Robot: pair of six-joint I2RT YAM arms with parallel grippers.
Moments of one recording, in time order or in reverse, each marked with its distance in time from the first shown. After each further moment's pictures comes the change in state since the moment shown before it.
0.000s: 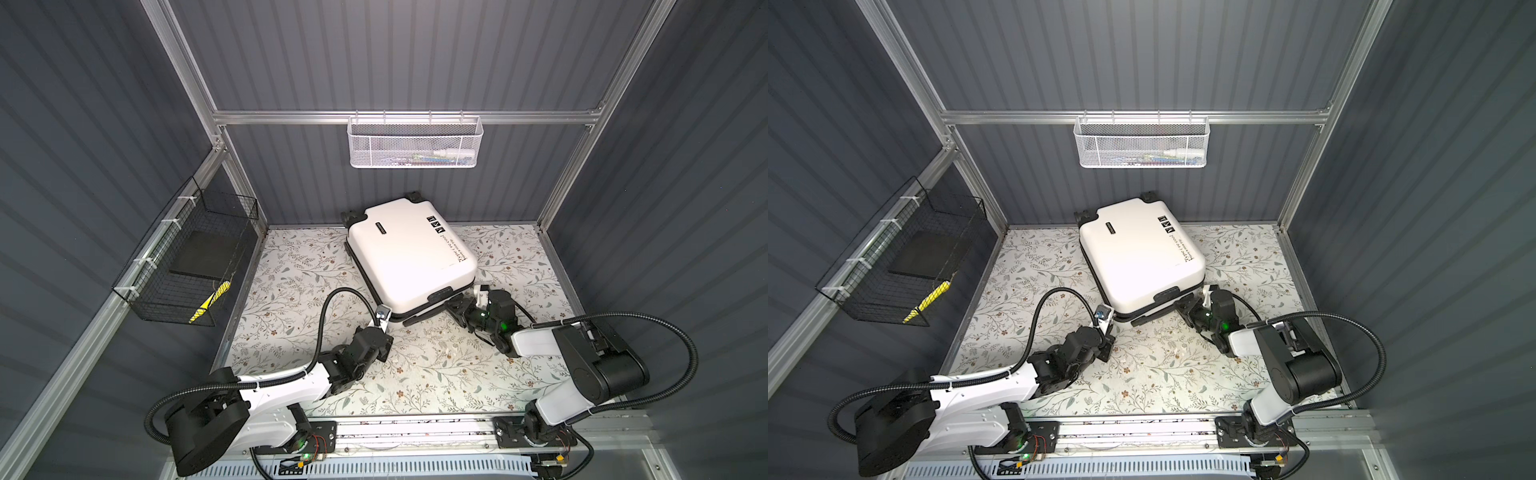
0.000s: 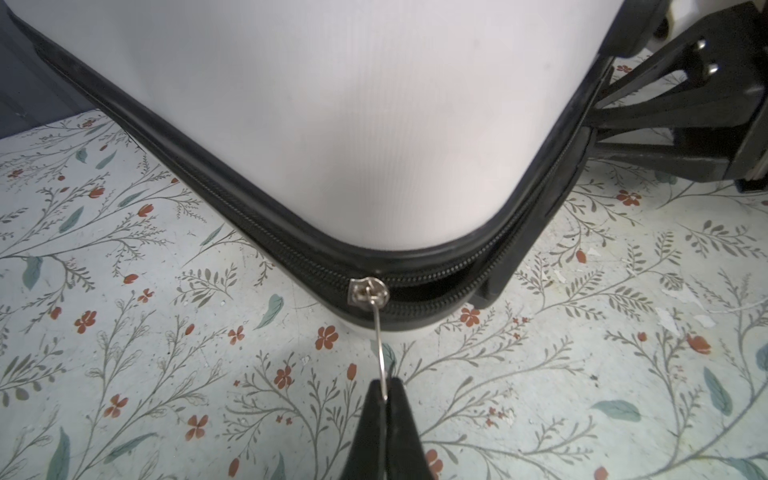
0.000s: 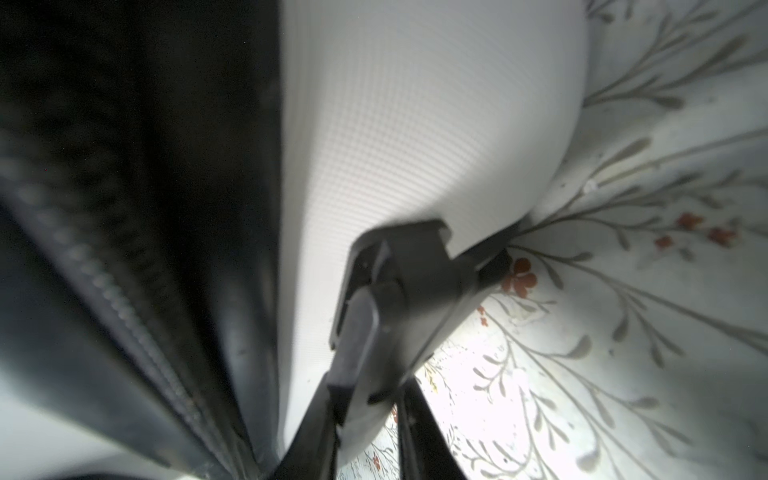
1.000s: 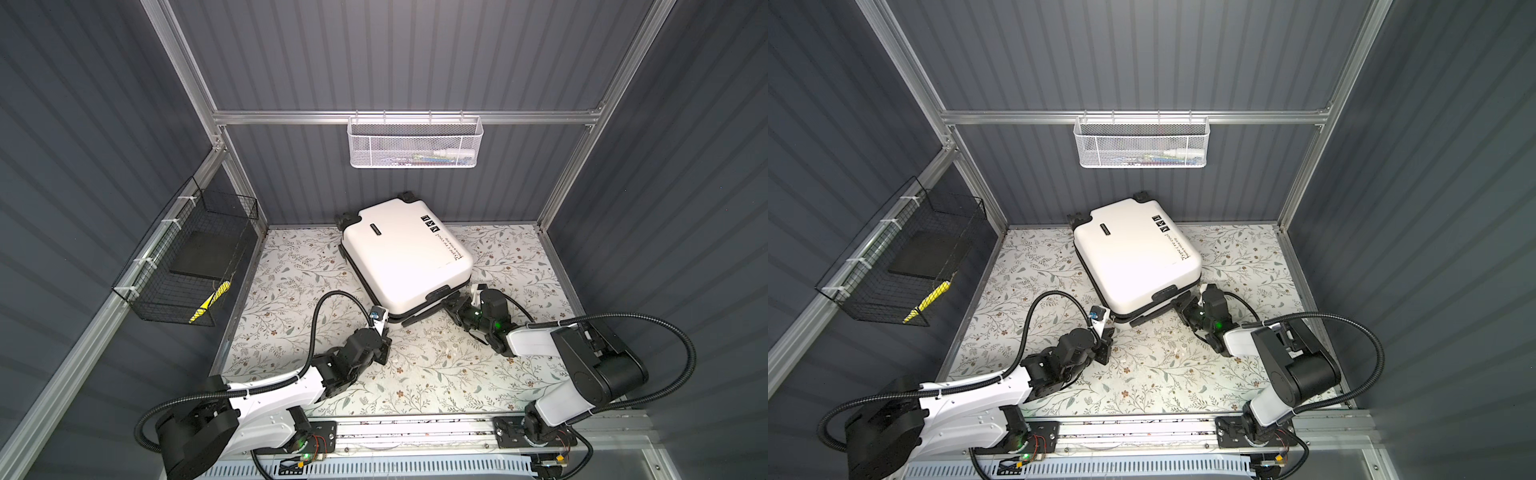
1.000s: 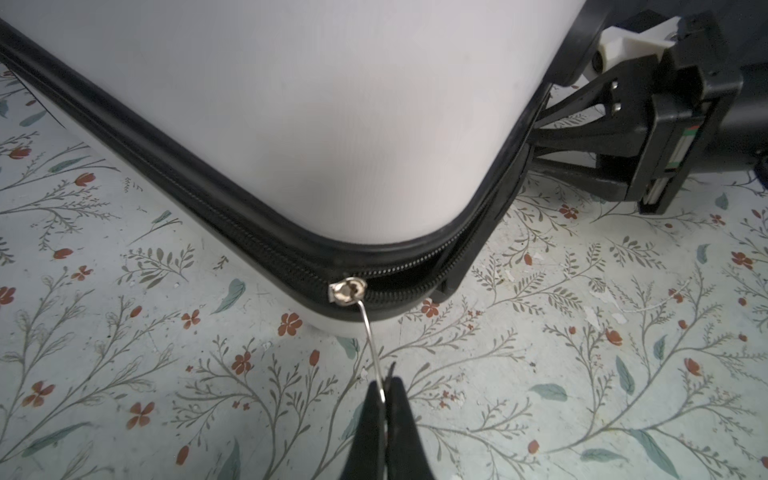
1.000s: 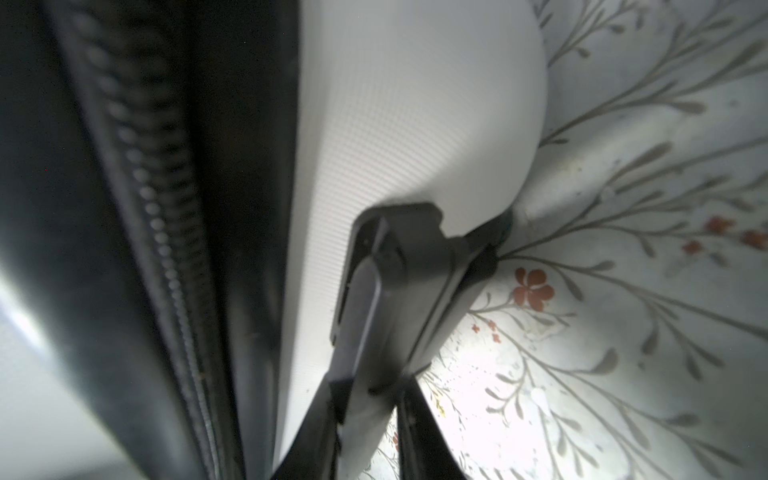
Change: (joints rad) left arm 0.002 -0.050 -0.032 0.004 0.098 -0.101; right arm 0.079 -0.004 0.034 -0.043 0.143 0.024
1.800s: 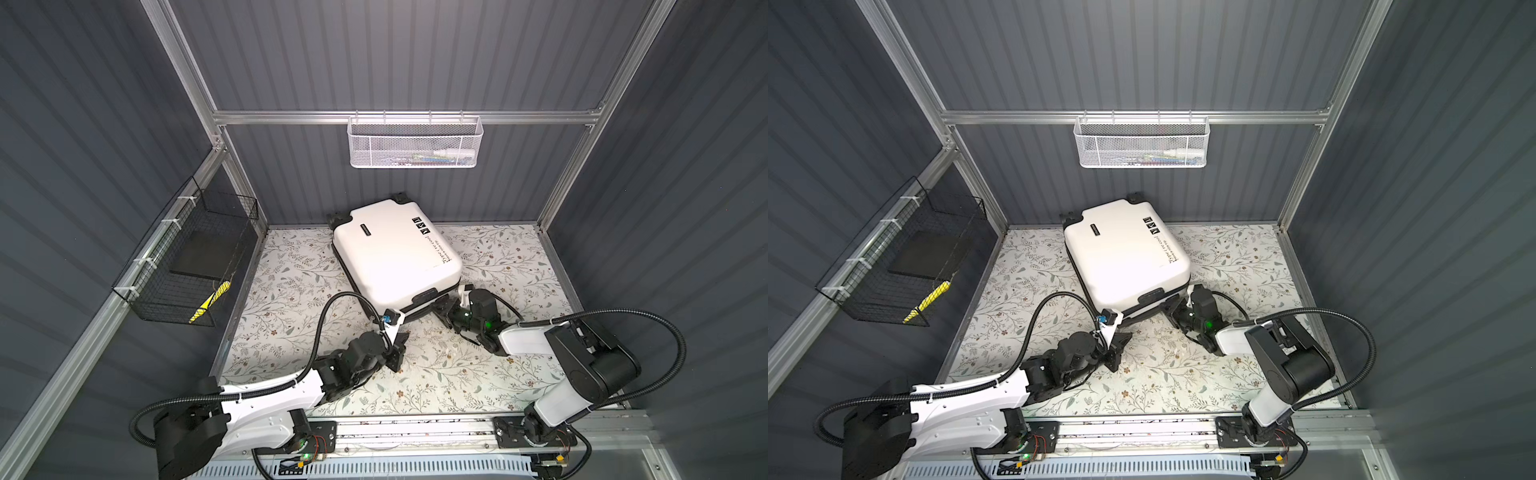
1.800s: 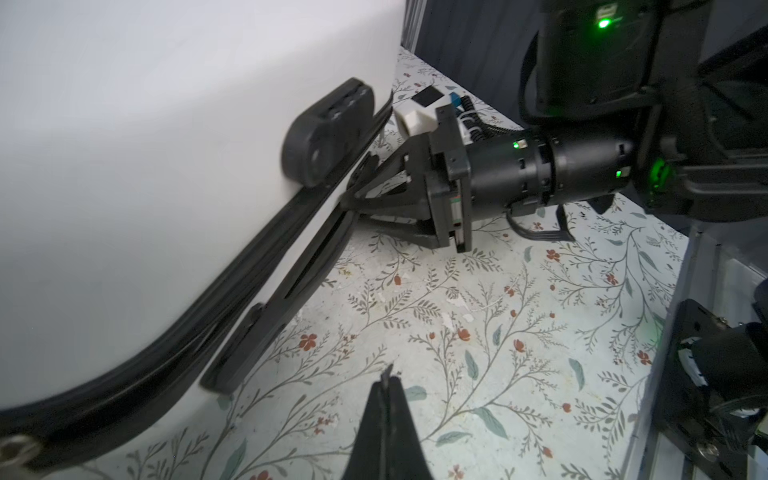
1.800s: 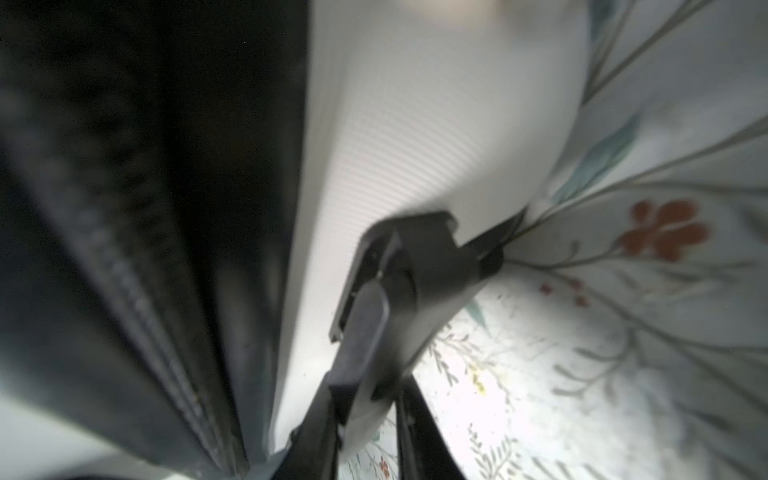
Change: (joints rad) left arm -0.100 -0.029 0.056 0.065 0.146 0.000; right arm 0.093 0.032 0.047 -0.032 -0.026 0.003
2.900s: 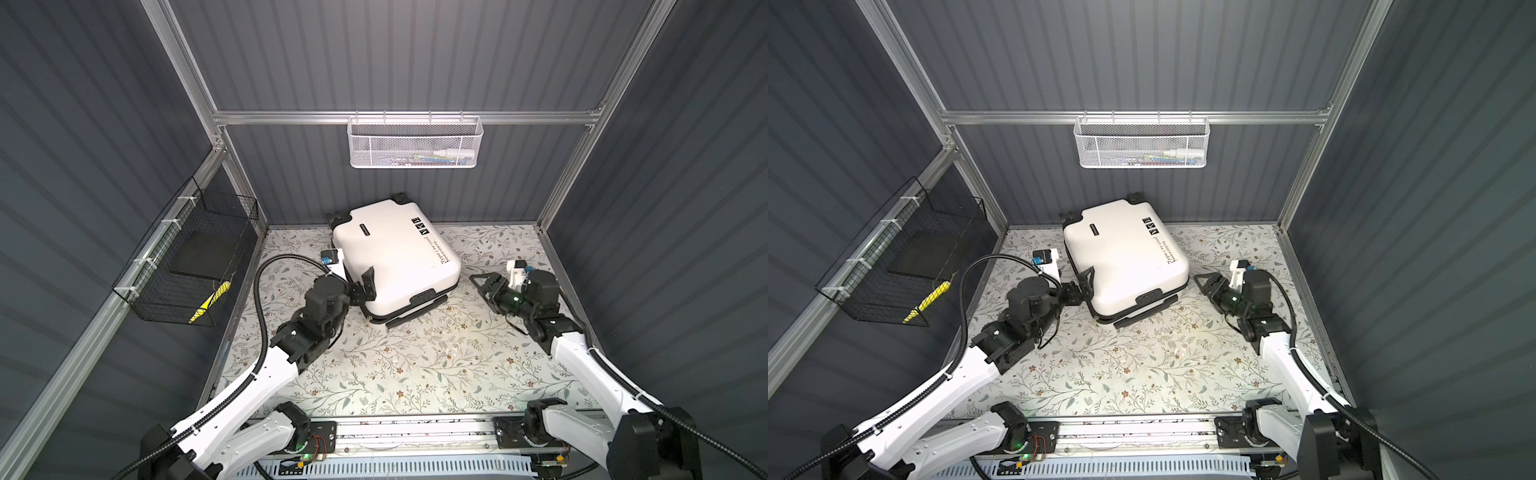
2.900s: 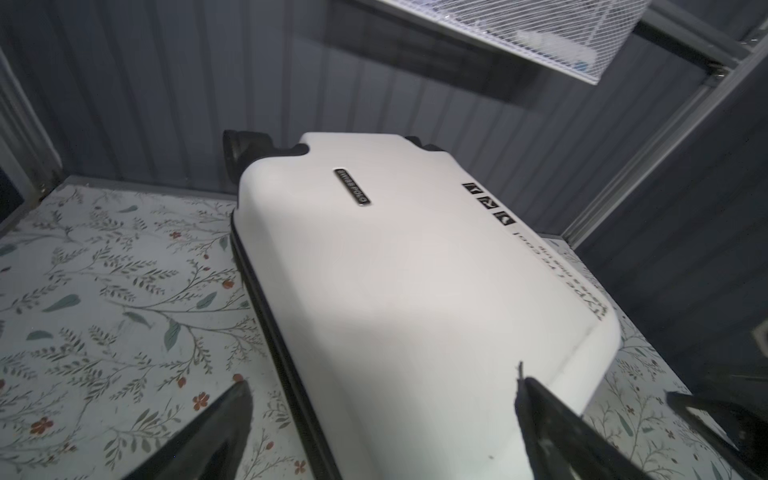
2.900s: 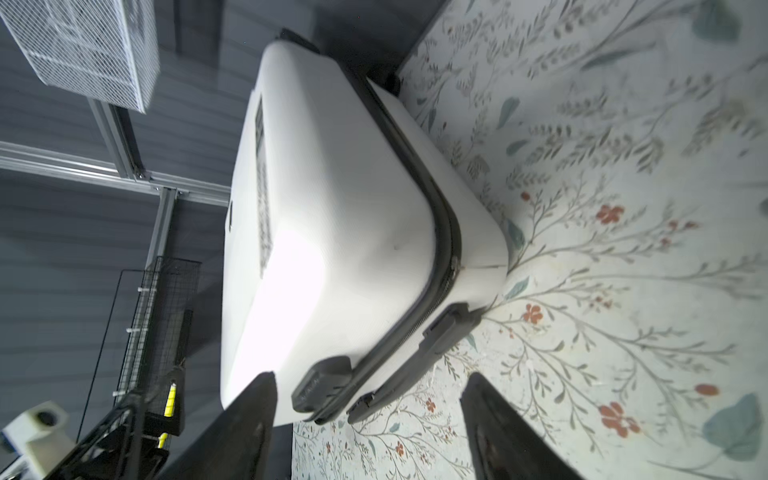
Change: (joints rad) left arm 0.507 -0.115 0.384 -0.393 -0.114 -0.097; right arm -0.413 -0.523 0.181 -0.624 -0.175 -0.301
